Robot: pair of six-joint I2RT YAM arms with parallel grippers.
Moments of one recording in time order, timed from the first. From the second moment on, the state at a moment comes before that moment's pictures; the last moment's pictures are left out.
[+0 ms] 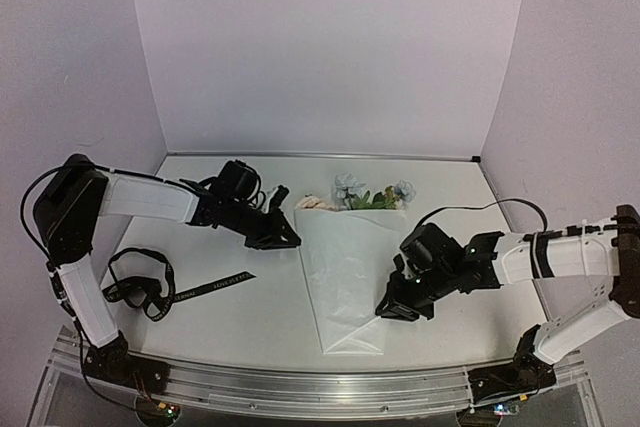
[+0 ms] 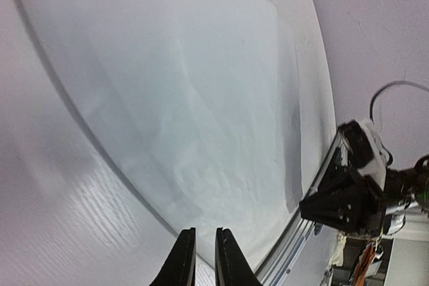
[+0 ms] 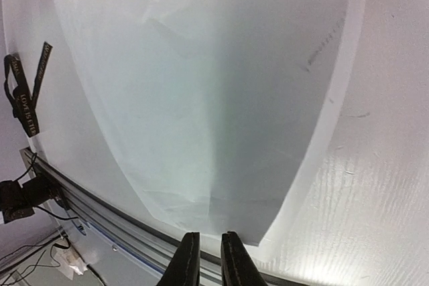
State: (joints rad) left arm -0.67 1.79 1.09 -0.11 0.59 -0.63; right arm 0.94 1.40 0.71 -0.36 -0.24 1.12
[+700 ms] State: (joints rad) left arm -1.10 1.87 1.04 -0.06 0.62 -0.66; right arm 0.99 1.41 0.71 -0.52 -0.17 1.03
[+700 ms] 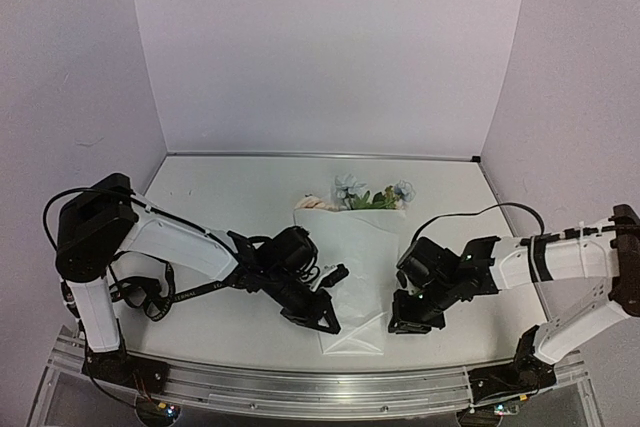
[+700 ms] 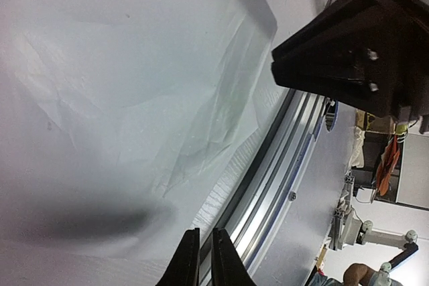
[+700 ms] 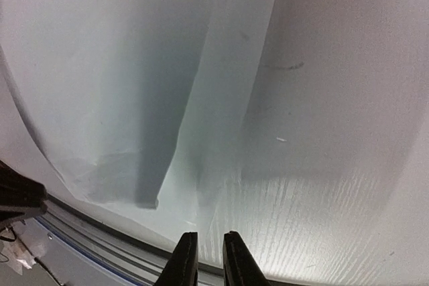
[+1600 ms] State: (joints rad) left arm -1.01 1.57 0.95 -0.24 0.12 -0.82; right arm 0.98 1.28 0.71 -0.60 -0.03 0.90
